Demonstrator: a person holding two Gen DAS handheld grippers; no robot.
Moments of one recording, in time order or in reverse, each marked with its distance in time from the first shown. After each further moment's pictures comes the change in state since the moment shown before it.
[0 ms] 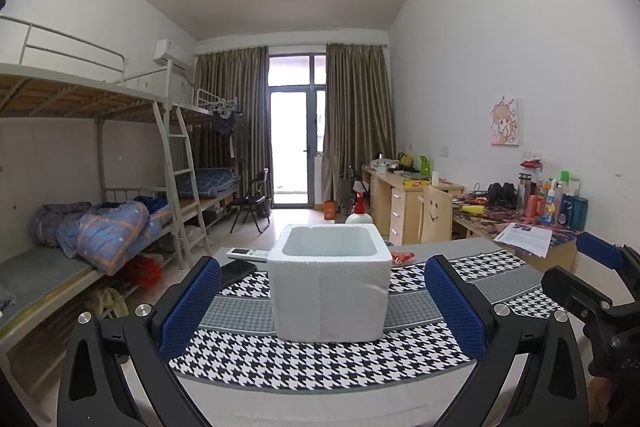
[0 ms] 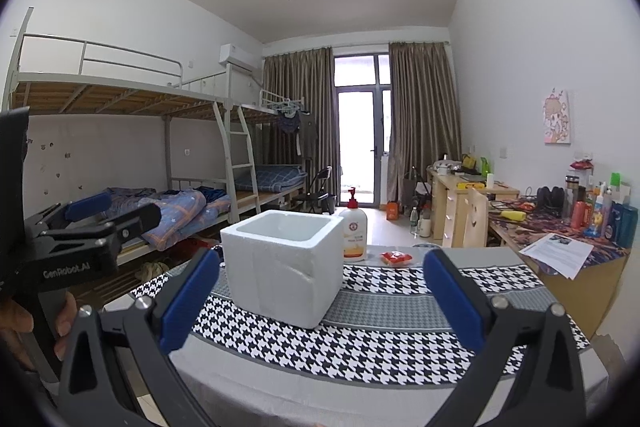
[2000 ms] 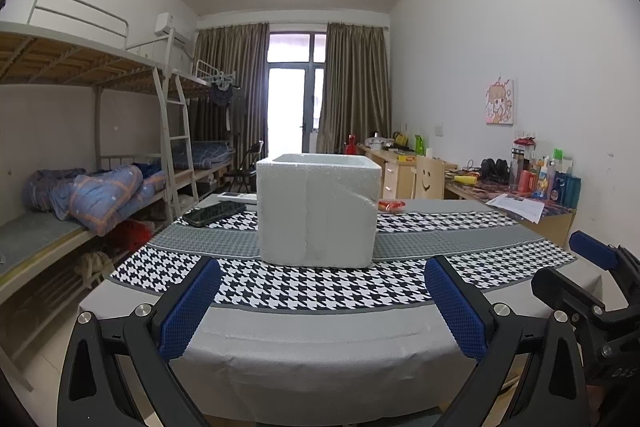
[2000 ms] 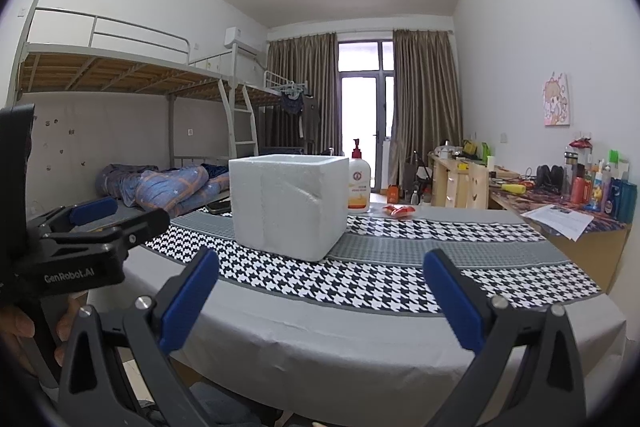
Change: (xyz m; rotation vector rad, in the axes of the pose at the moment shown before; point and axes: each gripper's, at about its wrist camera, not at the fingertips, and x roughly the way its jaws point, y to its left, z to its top) left arm -0.014 -0.001 -0.091 -0.038 0.069 -0.025; right arm -0.019 0.008 -0.084 -0.023 0.042 0.002
